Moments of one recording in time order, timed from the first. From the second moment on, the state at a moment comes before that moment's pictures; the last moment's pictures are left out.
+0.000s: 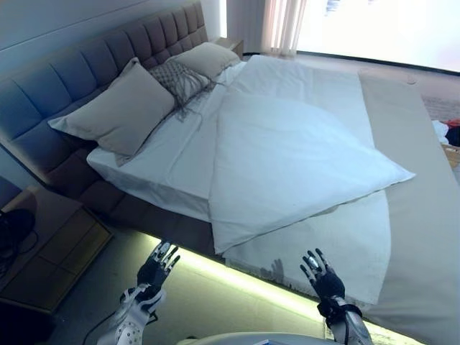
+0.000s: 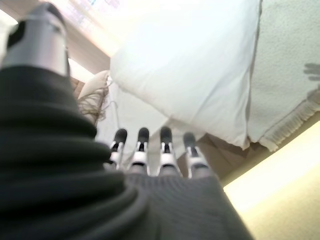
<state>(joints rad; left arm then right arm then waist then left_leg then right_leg) 0.29 0.31 -0.09 0.29 -0.88 0.01 -0.16 0.32 -0.29 0.17 0.40 0.88 -0.17 0.14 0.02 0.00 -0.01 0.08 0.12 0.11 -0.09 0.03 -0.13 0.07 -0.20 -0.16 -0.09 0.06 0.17</state>
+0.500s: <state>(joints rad) 0.28 0.31 -0.09 0.29 -0.89 0.00 -0.16 0.32 -0.30 0.14 0.40 0.86 -0.15 0.17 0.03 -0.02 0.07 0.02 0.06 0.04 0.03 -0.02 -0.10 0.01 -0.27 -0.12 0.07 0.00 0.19</state>
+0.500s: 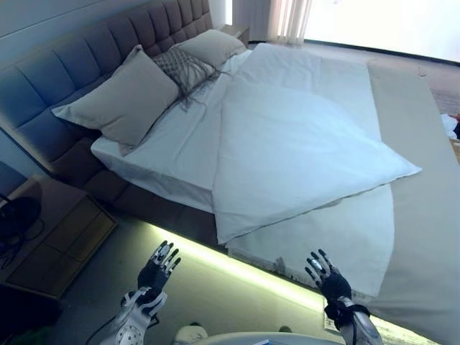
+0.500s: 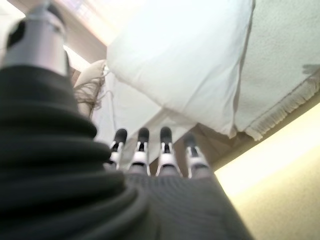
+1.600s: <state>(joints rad) 0.30 0.31 -0.06 0.34 -0.88 0.04 -0.22 0.24 -0.33 0.13 0.44 0.89 -0.14 0.18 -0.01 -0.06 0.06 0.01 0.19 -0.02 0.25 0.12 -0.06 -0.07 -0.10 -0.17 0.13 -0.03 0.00</state>
